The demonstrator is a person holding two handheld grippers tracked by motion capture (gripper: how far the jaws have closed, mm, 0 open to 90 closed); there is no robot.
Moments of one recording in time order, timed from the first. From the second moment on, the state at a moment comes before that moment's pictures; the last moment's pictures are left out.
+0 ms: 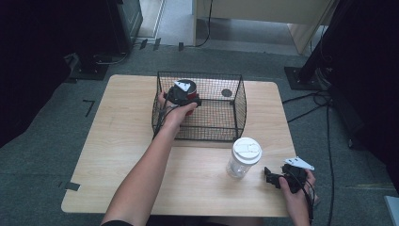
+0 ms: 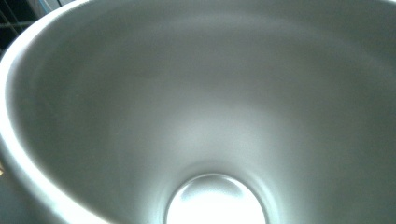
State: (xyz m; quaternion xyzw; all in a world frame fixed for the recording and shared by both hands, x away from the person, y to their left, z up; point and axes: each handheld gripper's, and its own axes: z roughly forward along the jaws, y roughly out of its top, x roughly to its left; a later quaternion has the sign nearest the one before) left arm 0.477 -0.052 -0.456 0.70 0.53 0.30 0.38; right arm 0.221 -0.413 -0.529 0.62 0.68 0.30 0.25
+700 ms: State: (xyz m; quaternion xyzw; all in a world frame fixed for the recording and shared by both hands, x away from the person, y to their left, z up) left arm 0.474 -0.052 -0.453 0.70 0.53 0.30 0.36; right arm 0.221 -0.413 -0.529 0.62 0.68 0.30 0.25
